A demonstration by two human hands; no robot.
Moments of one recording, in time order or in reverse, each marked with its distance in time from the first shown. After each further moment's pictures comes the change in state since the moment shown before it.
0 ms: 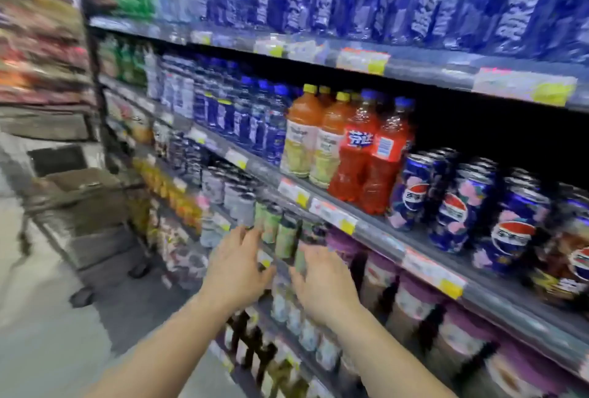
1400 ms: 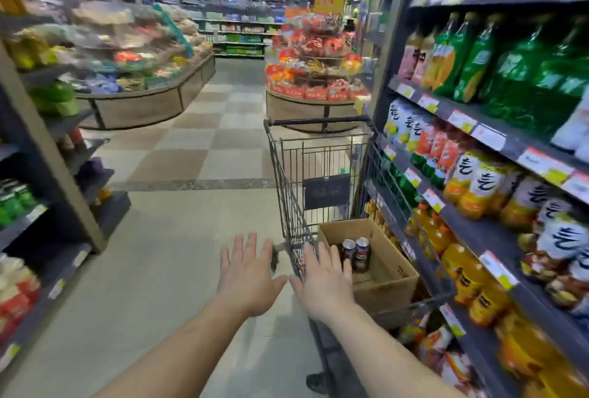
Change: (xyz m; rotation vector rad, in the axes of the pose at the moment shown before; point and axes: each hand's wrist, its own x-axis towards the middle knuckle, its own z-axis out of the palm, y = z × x) left_hand 0.354 -0.906 -0.220 0.368 -0.164 -0.757; right_hand 0.636 -0.778 0.419 0.091 -0.433 -0.505
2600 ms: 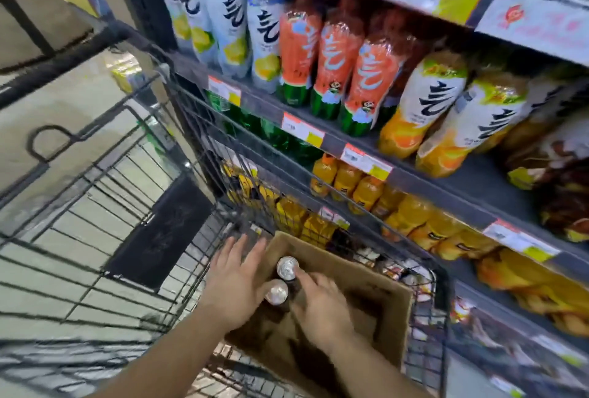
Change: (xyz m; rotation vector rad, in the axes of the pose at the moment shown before) left_hand 0.527 0.167 0.179 0.086 -0.334 0.957; right_hand 0.350 0.226 0.119 0.402 -0.069 0.898
